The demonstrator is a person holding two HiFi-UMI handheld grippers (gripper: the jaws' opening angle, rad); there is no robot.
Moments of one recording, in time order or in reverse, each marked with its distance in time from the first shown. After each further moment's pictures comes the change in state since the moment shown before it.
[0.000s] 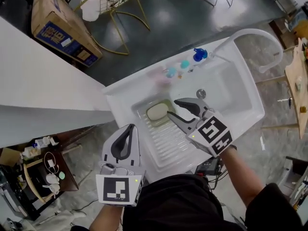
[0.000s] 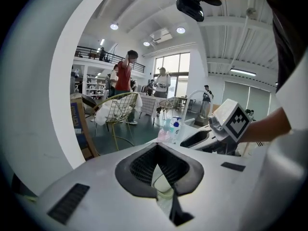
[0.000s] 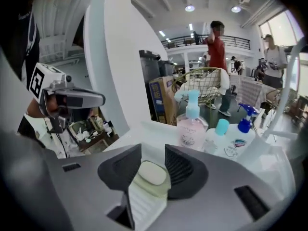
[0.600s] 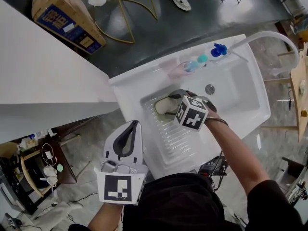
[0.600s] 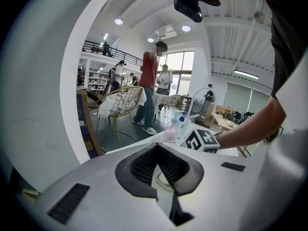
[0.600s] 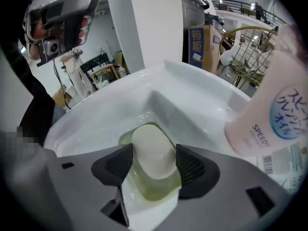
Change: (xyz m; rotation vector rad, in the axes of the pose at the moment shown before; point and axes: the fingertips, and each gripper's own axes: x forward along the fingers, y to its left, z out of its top) left arm 0.003 0.028 -0.024 -0.077 0.046 0.000; right arm 0.121 0.013 -0.113 -0.372 0.507 0.253
